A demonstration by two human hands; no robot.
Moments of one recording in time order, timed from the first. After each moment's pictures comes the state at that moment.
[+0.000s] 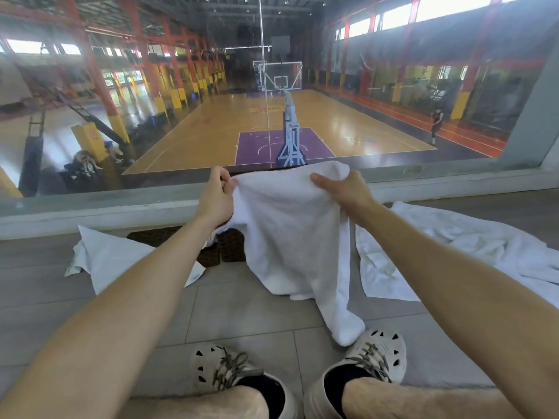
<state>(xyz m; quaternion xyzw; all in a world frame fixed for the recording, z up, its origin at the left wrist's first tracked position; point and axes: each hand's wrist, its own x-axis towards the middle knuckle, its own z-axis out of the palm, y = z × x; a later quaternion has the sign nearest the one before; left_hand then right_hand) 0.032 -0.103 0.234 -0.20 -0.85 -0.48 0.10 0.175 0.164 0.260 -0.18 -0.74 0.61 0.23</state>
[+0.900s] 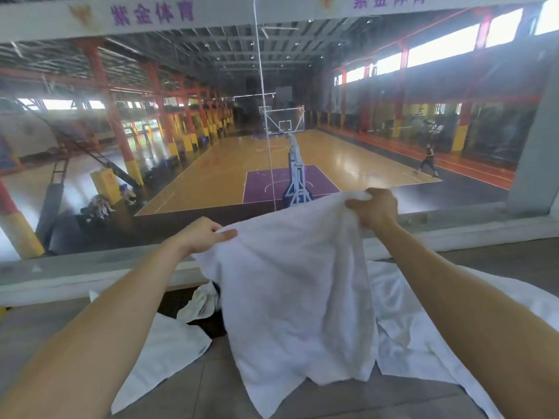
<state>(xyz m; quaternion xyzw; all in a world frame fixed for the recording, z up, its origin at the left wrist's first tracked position) -0.036 -0.132 0.373 -0.21 -0.94 -0.26 -0.07 0.129 0.243 0.379 -0.29 -0.80 0.42 0.32</state>
